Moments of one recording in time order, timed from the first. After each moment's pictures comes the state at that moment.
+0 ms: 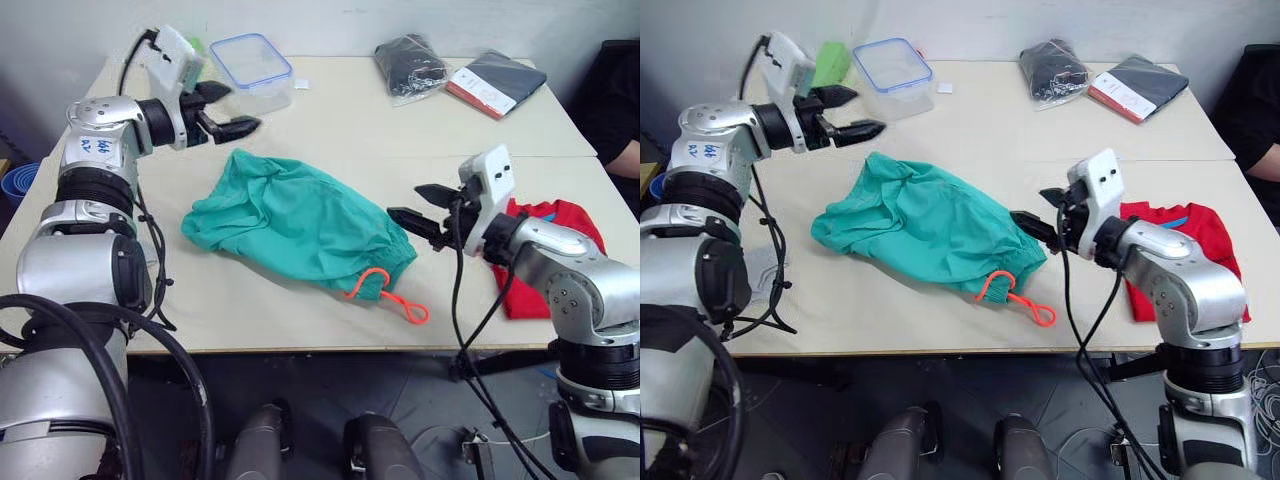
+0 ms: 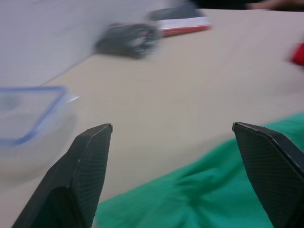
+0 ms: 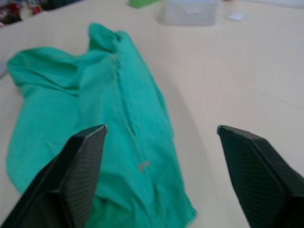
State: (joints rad) left arm -1.33 0.58 0.05 1.05 -0.06 0.02 -1.25; right arm -0.59 -0.58 -0.03 -0.34 0.56 0.83 0.56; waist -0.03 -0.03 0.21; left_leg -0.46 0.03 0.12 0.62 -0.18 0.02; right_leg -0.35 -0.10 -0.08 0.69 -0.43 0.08
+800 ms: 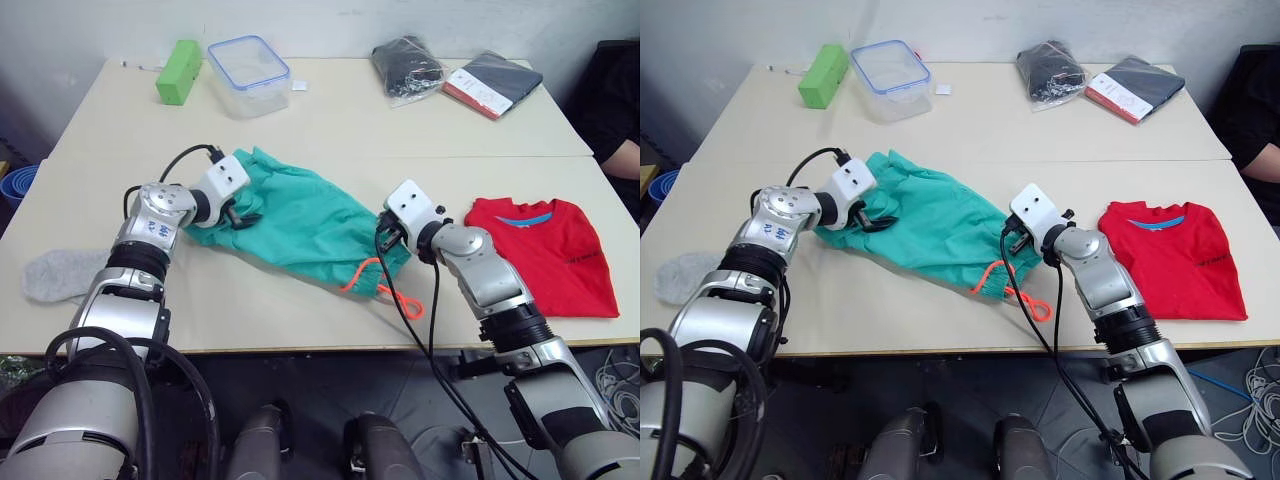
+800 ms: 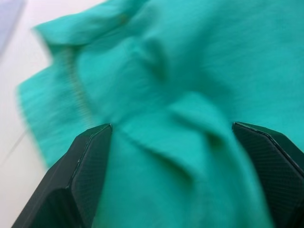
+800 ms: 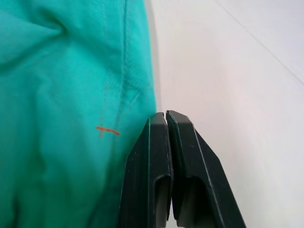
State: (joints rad) left arm -1.16 0.54 -0.11 1.17 0.16 -0.11 -0.65; right arm -0.72 -0.44 0.20 0.22 0.04 0.41 0.47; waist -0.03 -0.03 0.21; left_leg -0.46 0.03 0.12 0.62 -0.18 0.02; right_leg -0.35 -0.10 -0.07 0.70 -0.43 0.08
